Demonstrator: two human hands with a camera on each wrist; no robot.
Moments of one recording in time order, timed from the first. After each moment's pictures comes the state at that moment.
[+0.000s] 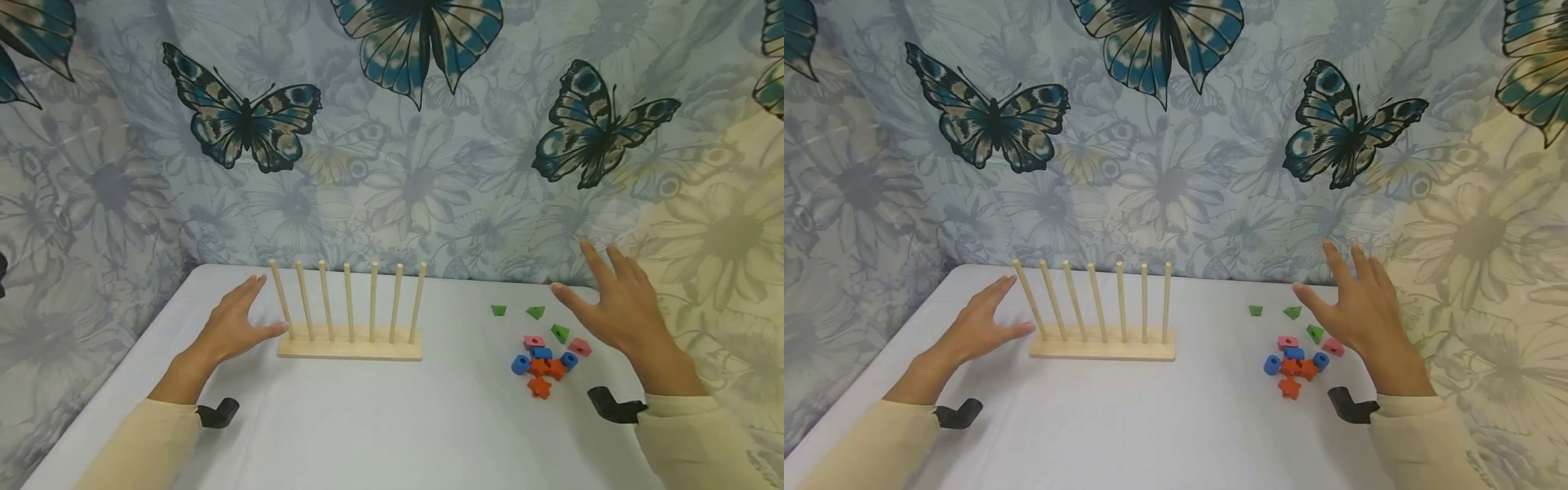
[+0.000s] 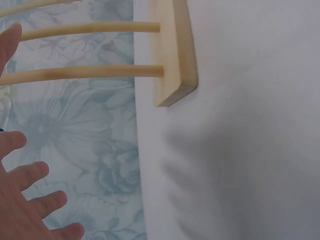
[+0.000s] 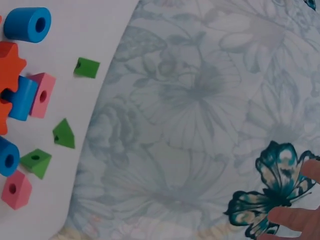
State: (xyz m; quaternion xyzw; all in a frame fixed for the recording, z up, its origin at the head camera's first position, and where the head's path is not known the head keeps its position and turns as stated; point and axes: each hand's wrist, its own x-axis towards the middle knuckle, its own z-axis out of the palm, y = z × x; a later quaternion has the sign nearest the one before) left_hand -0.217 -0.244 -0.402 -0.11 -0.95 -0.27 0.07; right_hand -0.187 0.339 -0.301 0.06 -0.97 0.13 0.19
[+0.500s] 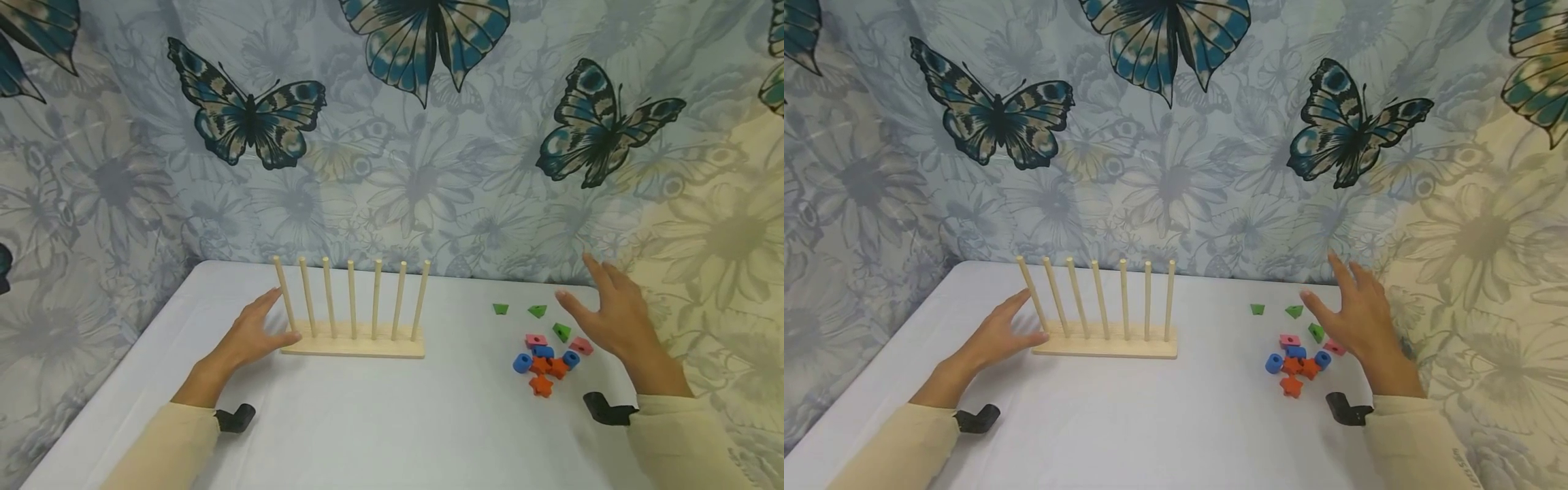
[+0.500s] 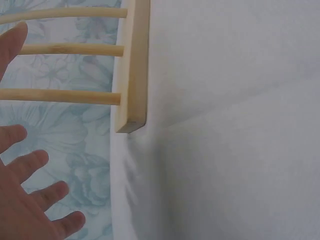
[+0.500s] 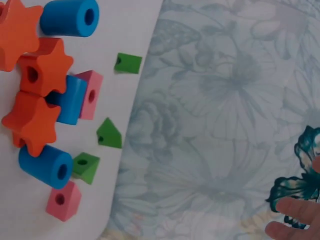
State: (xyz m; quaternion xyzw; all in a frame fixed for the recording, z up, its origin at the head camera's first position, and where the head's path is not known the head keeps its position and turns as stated) left_hand -0.221 -0.233 -0.435 -0.12 -0.93 -0.35 0.03; right_hand -0.197 0.351 -0.332 0.06 -0.96 0.17 0.20
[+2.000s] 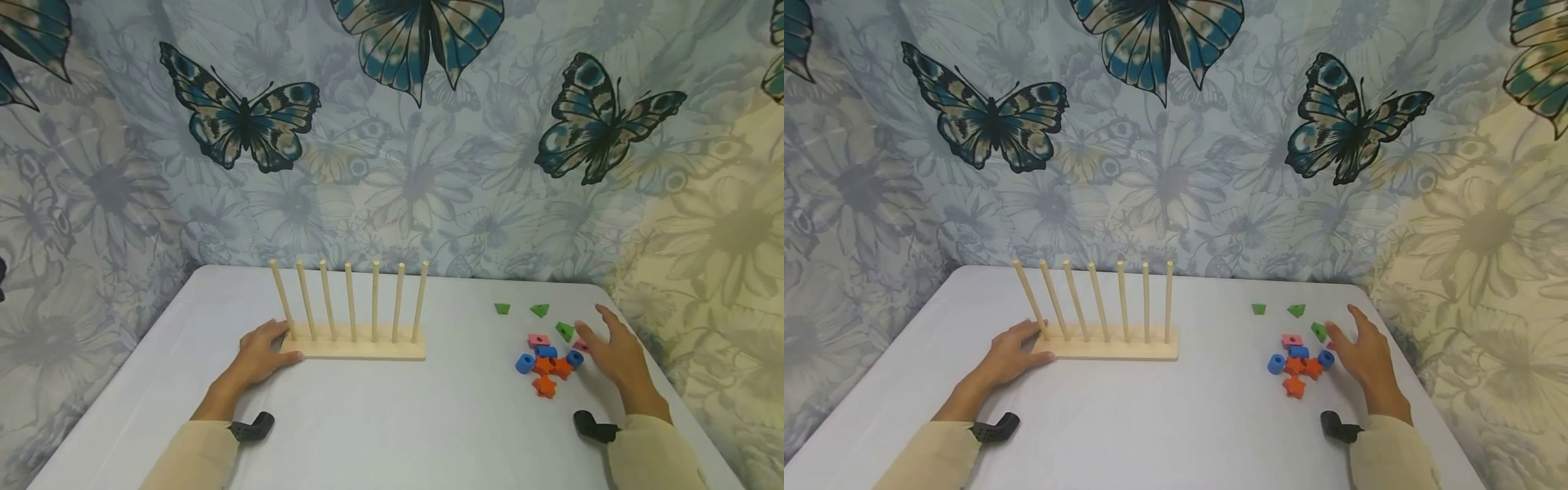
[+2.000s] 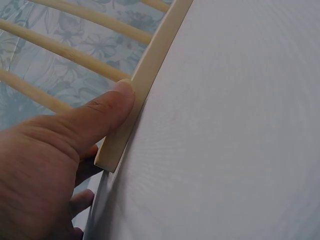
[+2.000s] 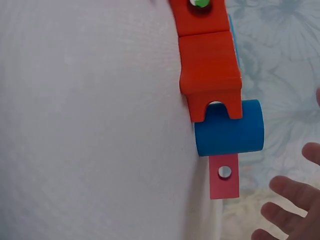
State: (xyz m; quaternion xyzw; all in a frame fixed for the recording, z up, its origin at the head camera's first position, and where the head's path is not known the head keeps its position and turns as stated) left_hand -0.224 -0.226 -0.487 -0.09 -0.94 -0.33 0.02; right_hand -0.200 0.405 -0.432 -0.09 -0.95 0.30 0.08
